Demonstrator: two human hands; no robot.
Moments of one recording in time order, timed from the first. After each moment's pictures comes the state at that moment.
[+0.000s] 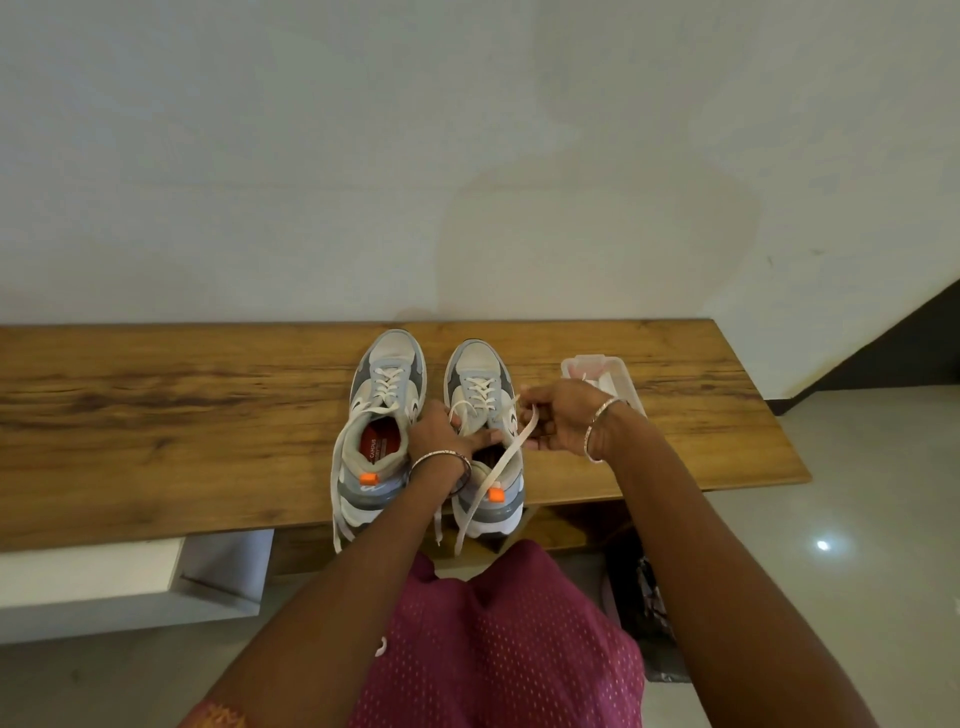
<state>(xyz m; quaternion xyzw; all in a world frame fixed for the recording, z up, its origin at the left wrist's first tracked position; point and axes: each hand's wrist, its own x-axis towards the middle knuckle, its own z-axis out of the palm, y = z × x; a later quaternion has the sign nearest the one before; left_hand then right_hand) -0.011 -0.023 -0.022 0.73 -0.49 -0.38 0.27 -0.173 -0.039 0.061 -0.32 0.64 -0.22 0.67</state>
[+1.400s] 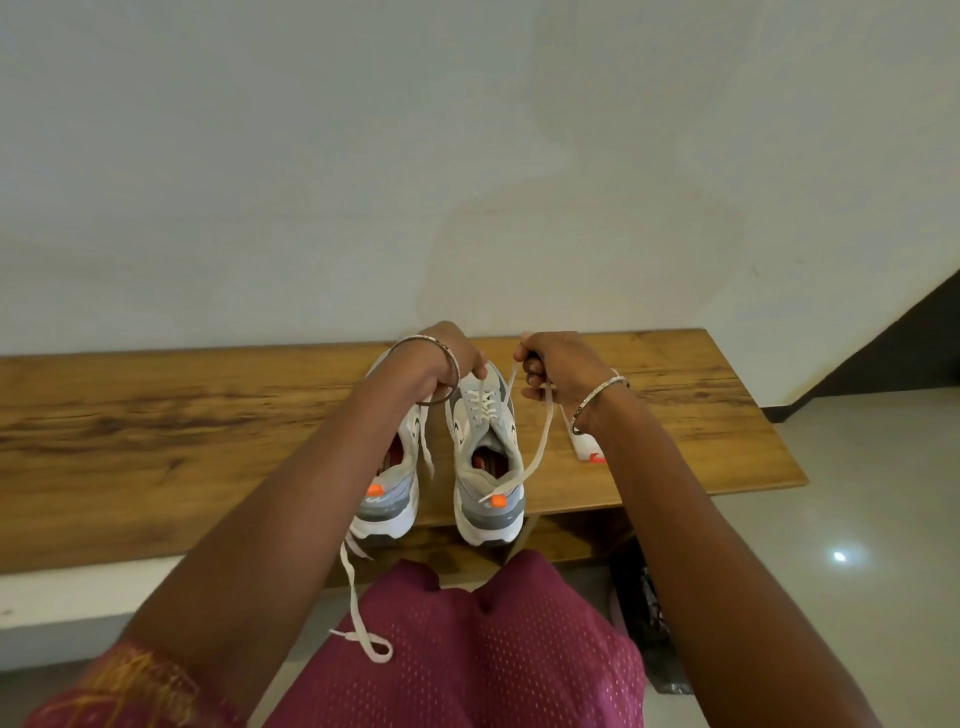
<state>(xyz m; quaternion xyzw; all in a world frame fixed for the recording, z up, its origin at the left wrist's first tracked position) 0.002 -0.075 0.132 0.68 -0.57 -0.44 0.10 -0.154 -0.041 0.124 -0.40 0.63 -0.38 0.55</state>
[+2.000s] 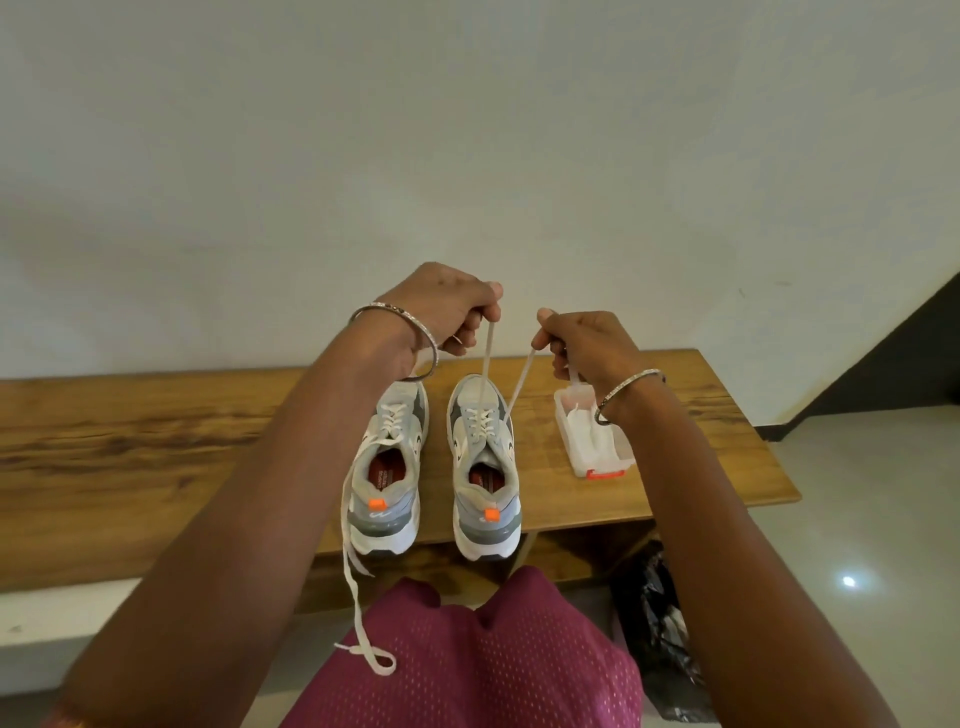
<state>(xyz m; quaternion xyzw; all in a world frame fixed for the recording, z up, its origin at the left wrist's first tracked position) 0.018 -0.032 0.229 0.53 -0.59 -0.51 0.33 -0.174 -0.032 0.173 -0.49 0.61 -0.43 0.45</state>
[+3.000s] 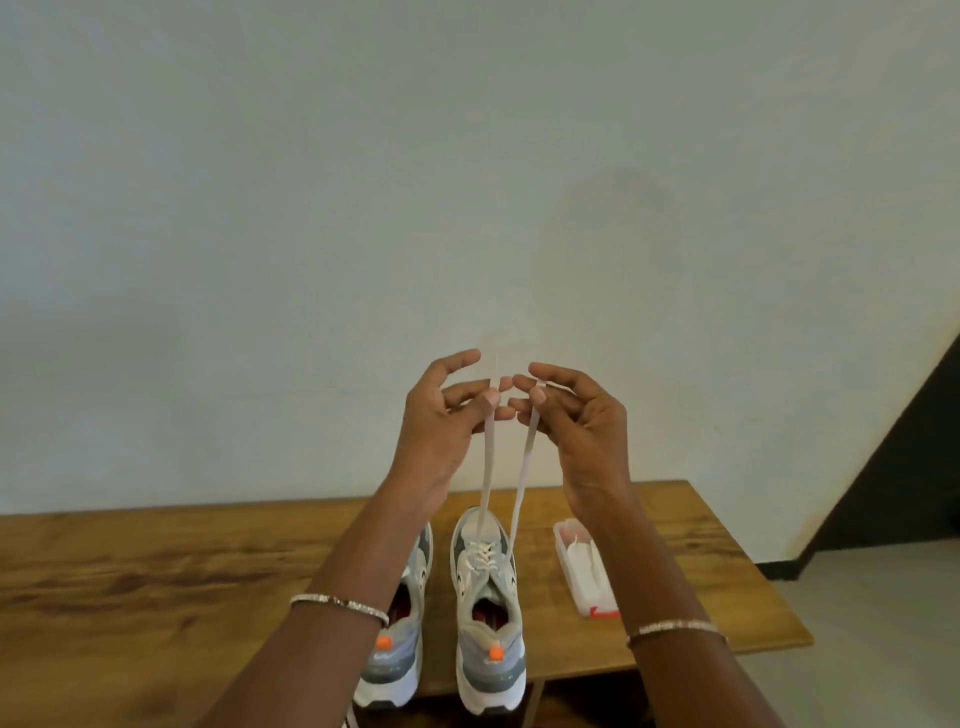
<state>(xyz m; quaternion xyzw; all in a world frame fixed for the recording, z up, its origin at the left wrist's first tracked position) 0.009 0.003 0.257 0.35 -0.50 -0.51 0.60 -0.141 0.008 0.243 -0.53 0.35 -0.66 0.39</state>
